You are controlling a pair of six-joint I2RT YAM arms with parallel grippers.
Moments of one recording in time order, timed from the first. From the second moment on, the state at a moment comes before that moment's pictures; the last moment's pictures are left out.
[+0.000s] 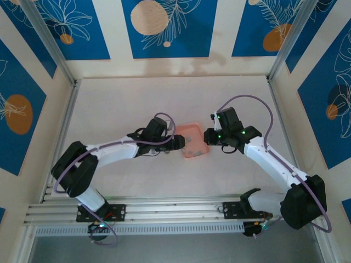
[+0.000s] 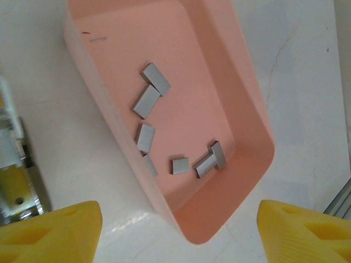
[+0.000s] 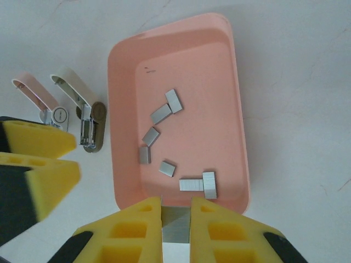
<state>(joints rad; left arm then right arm) -0.77 1.63 0.93 -0.09 0.26 -0.78 0.44 1.18 0.90 -0.66 -0.16 0.43</state>
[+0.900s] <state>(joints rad) -0.83 1.88 1.15 -0.02 0.33 -0.75 0.45 1.11 0.90 -0.74 -0.12 0.46</state>
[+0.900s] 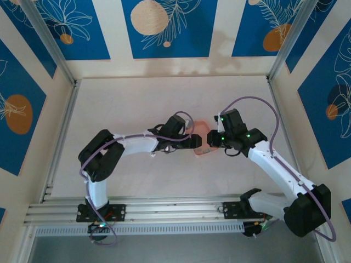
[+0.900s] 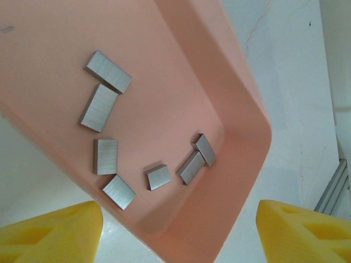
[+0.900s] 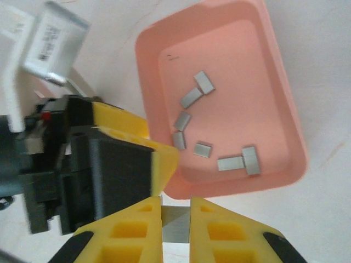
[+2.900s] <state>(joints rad) -0.51 0.99 0.35 0.11 -0.15 -0.46 0.92 1.94 1.41 -0.67 0.21 0.77</state>
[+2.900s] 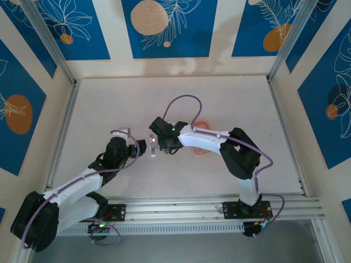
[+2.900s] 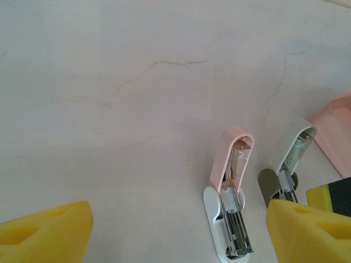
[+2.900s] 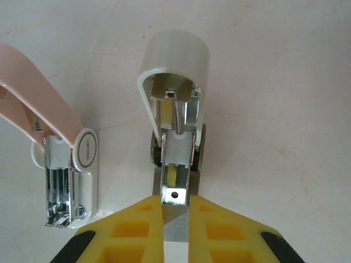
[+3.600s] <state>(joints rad) -0.51 1.01 0.35 0.11 -0.15 -0.46 0.92 1.99 1.43 -0.65 0.18 0.77</state>
